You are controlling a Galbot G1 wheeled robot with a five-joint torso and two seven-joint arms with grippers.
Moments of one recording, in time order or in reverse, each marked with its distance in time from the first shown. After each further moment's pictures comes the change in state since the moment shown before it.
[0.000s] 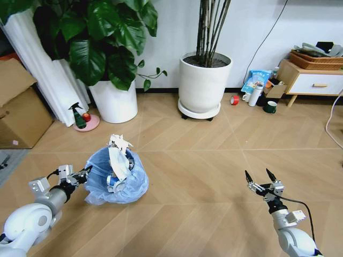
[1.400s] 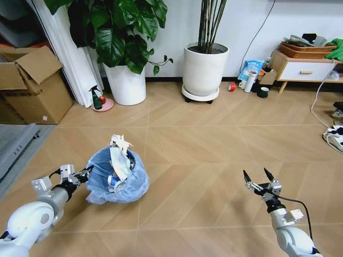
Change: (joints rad) left arm -0.030 0.004 0.025 0.025 -0.009 0.002 -0.003; right arm 0.018 -0.002 -0.019 -0.016 0.015 0.008 -0.016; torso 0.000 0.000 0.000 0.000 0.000
